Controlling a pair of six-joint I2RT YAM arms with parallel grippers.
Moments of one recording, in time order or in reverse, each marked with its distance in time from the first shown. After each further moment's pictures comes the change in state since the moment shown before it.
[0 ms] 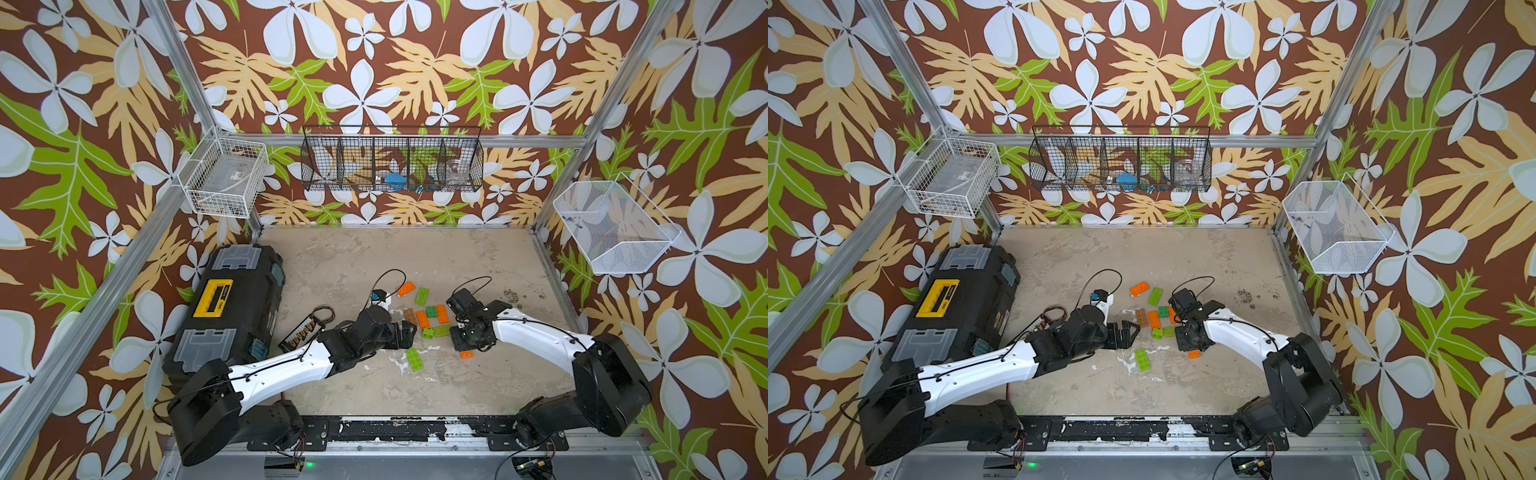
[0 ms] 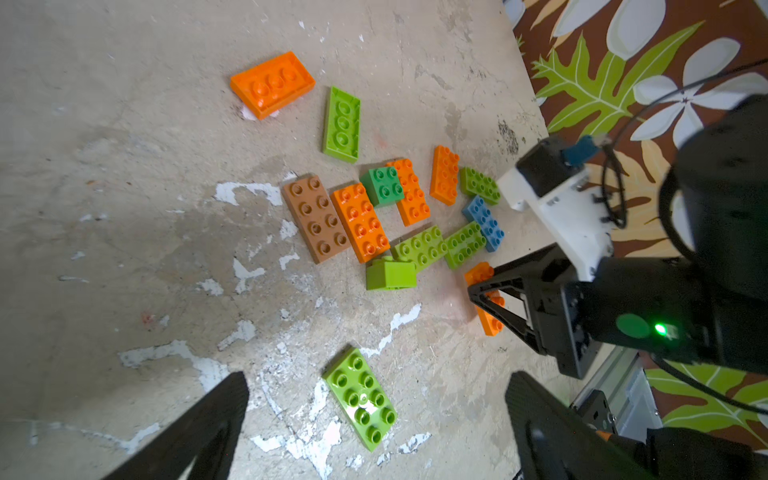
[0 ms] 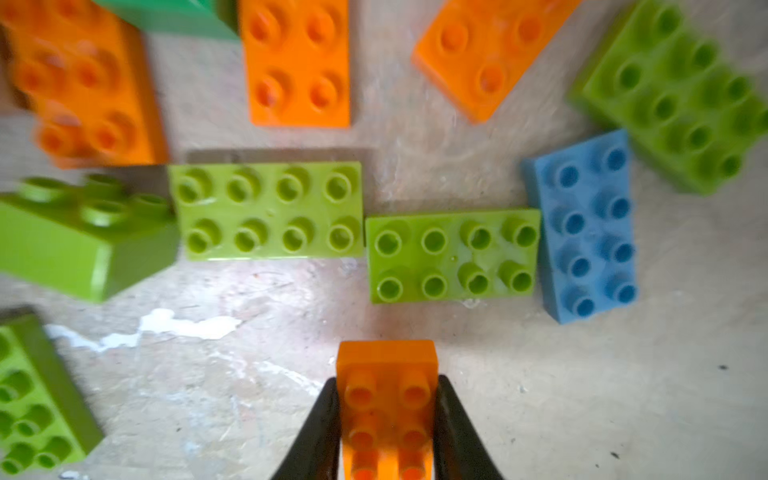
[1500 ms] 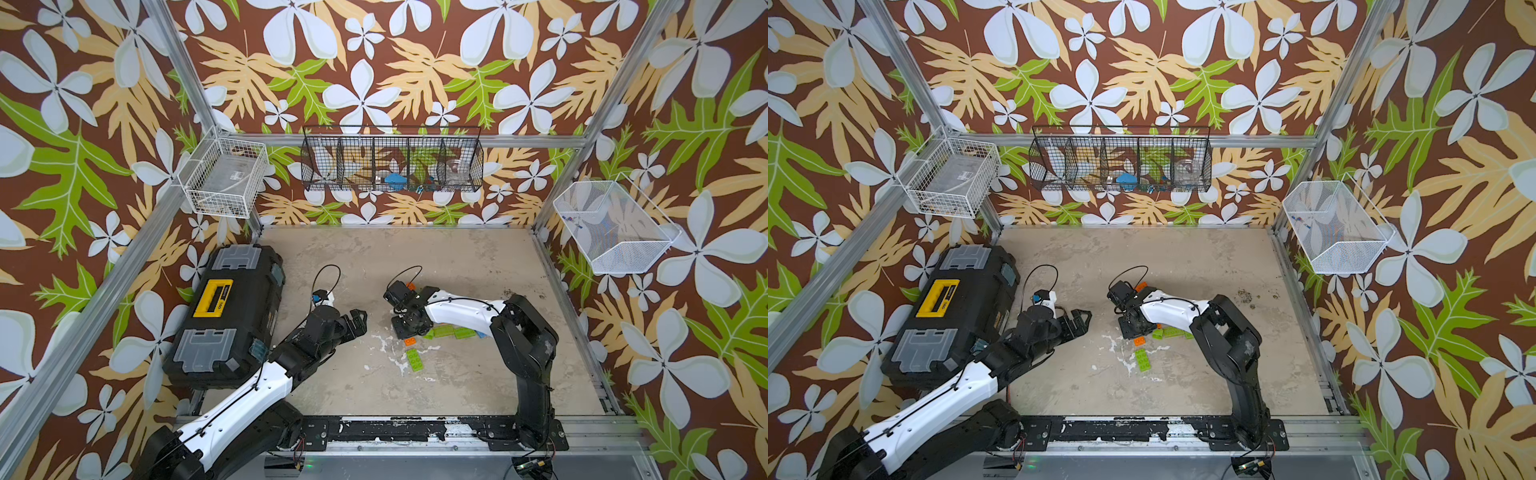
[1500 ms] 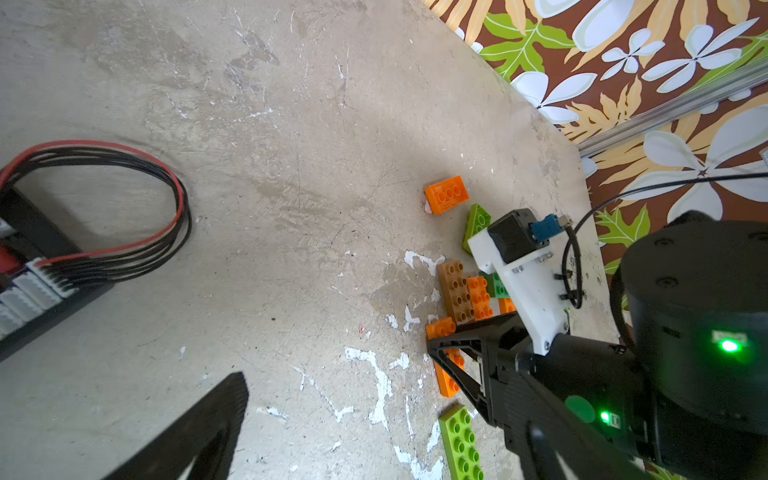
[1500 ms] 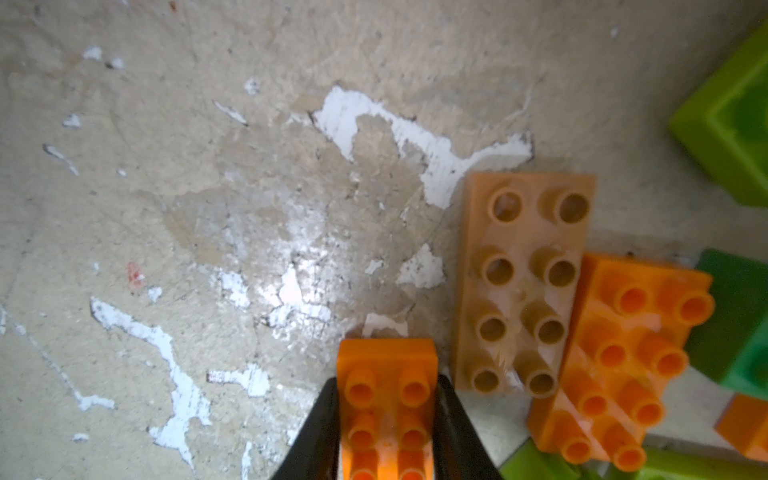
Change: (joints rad) left arm 0.314 -0.338 -0.201 -0.122 -0.003 -0.056; right arm 0.237 0.536 0.480 0.056 -0.052 0.082
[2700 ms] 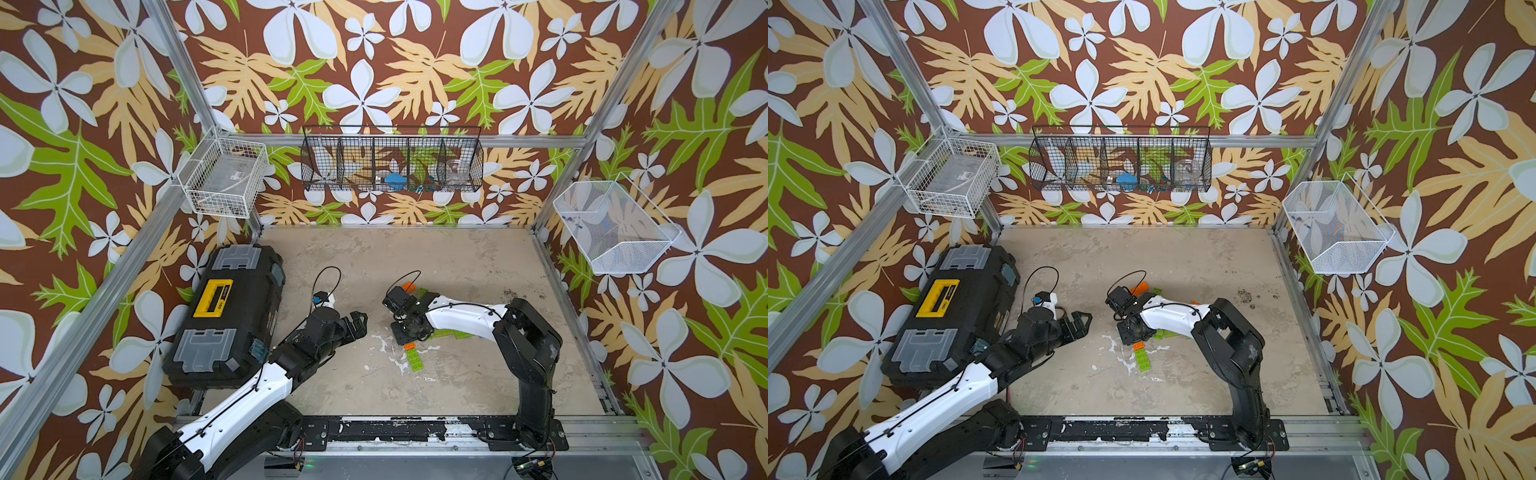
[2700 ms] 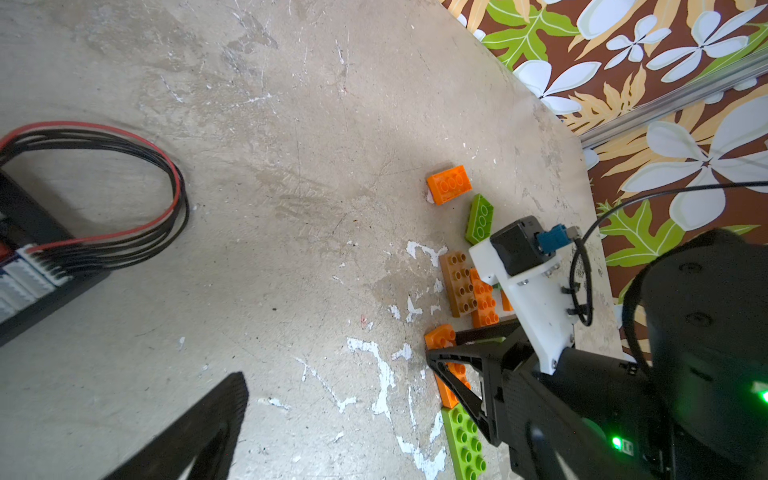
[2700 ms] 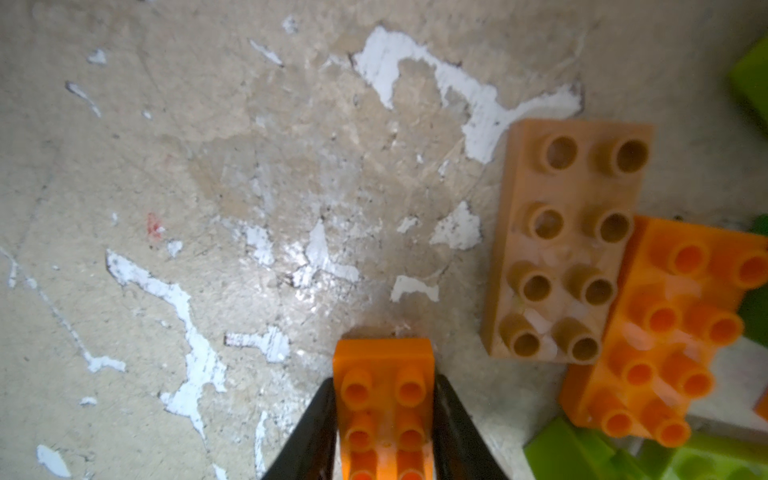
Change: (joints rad) left arm 0.000 -0.006 -0.015 -0.001 0.018 -0.002; right arm 0.039 -0.024 -0.048 0.035 -0.018 0.010
